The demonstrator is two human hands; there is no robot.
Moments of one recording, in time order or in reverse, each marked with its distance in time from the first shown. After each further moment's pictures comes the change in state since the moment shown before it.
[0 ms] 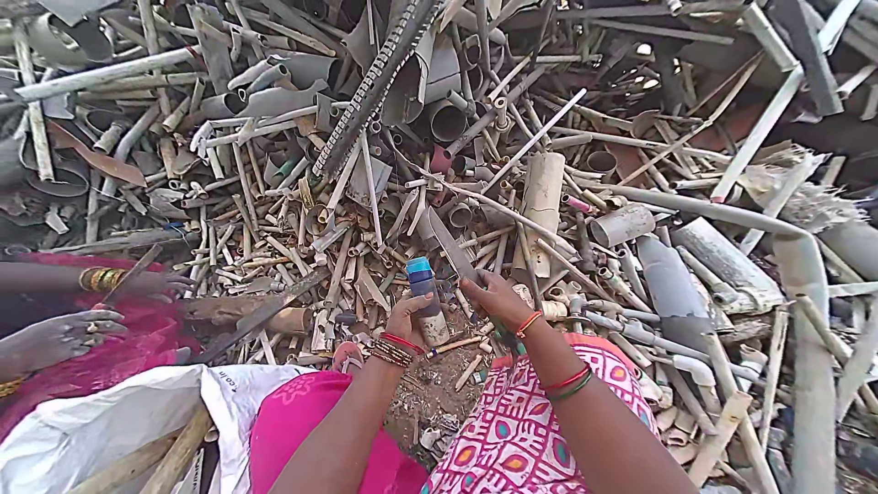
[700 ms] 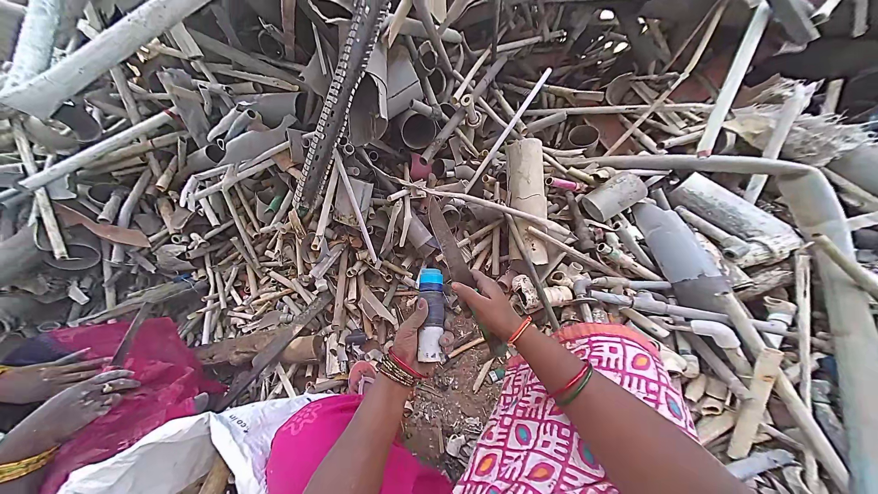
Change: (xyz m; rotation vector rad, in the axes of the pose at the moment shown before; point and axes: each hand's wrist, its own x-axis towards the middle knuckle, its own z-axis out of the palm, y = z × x) left_hand 0.003 -0.013 -0.004 -0.066 -0.297 -0.276; right_hand -0.013 0.014 0.006 0.223 0.117 -0.179
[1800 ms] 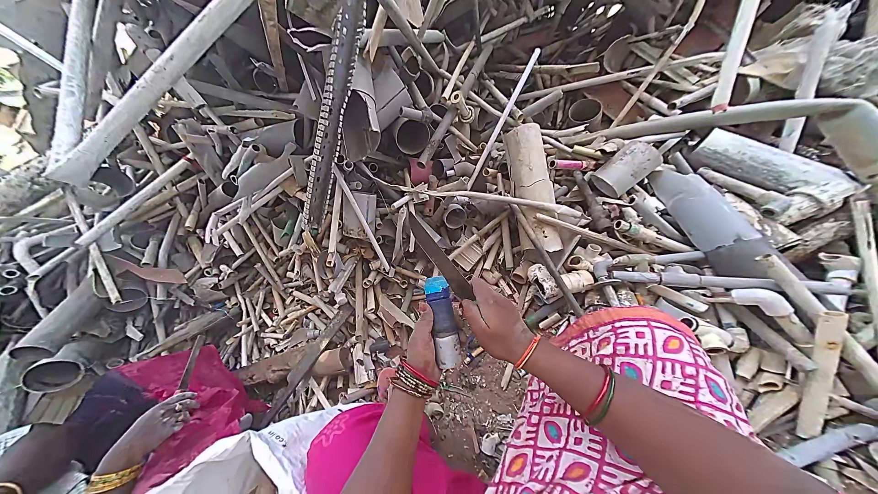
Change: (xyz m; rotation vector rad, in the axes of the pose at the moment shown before) left_hand -0.003 -0.005 0.010 0.402 0.228 0.276; right_hand -0.032 -0.021 0.018 -0.594 0.024 -0.108
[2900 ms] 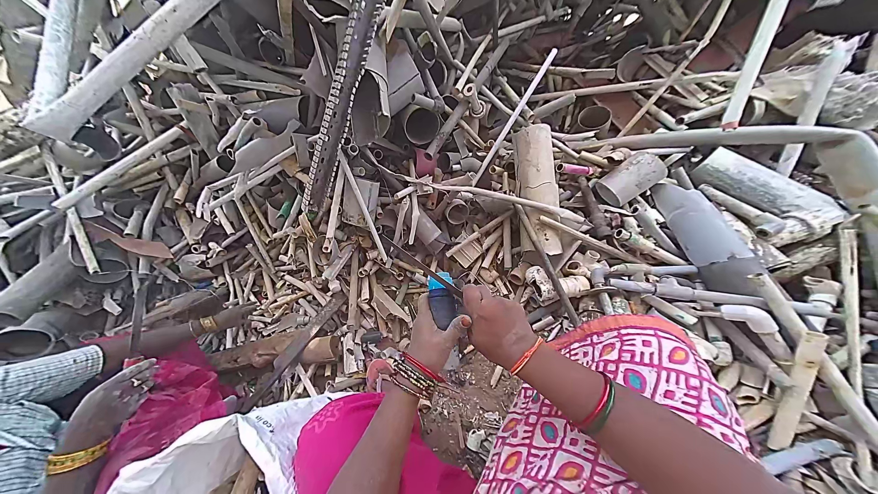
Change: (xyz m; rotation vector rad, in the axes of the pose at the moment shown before) left_hand -0.008 0.011 -0.004 0.819 -0.001 0.278; right_hand -0.008 -0.025 0.006 -0.491 -0.044 -0.021
